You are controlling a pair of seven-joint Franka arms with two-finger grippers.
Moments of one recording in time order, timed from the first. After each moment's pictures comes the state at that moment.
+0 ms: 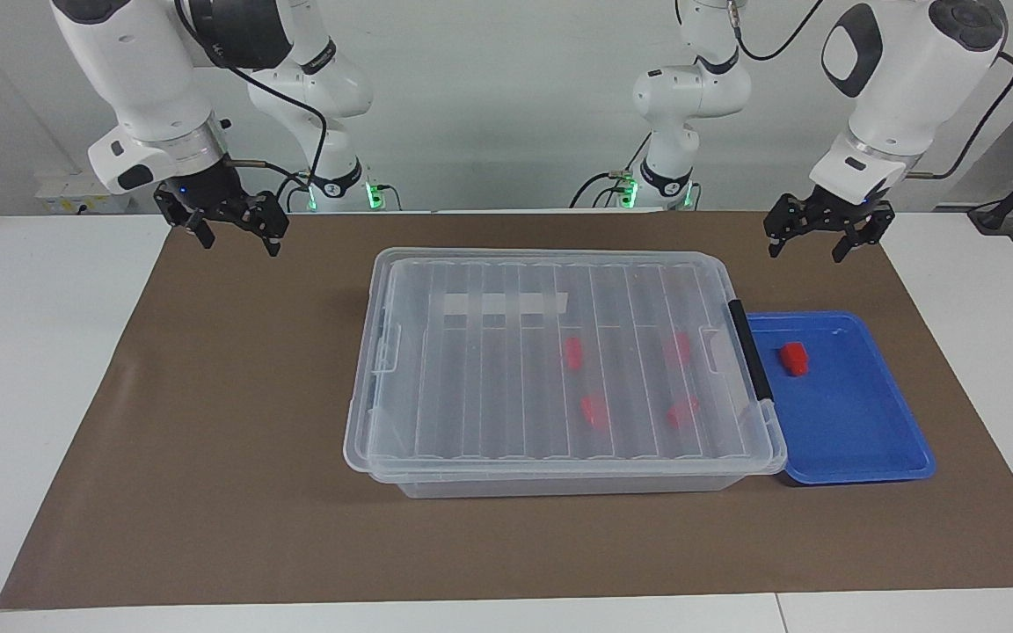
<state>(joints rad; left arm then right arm) 0.01 -0.08 -0.05 -1.77 0.00 1.71 0.14 -0.02 -0.02 0.07 -1.63 -0.02 1.58 0.22</state>
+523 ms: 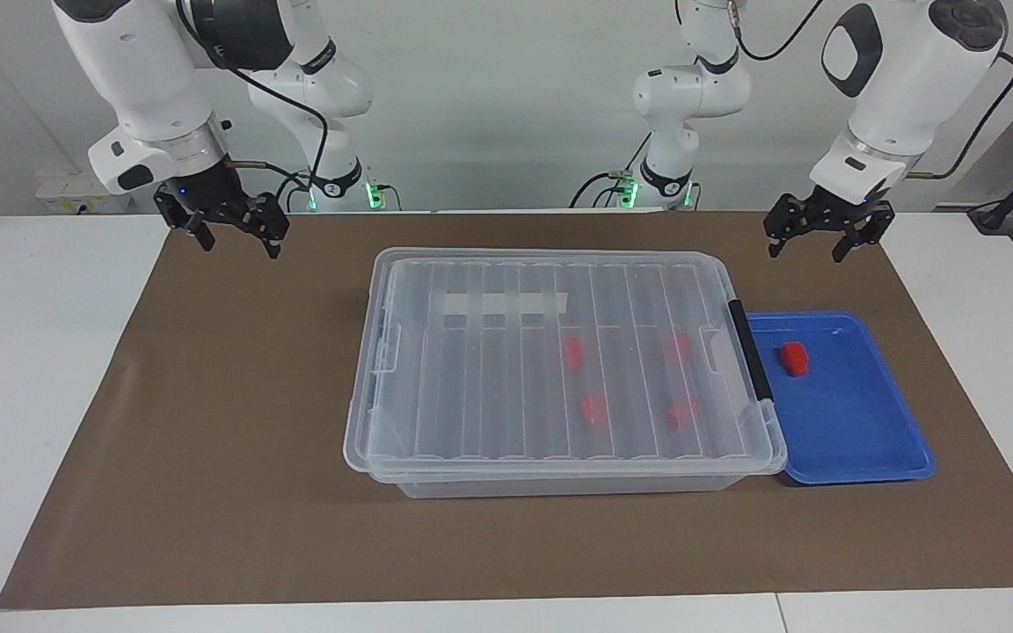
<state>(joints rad) 0.01 -0.08 -0.05 -1.77 0.00 1.71 0.14 -0.01 -0.02 0.07 -1.67 -0.02 1.67 0.22</state>
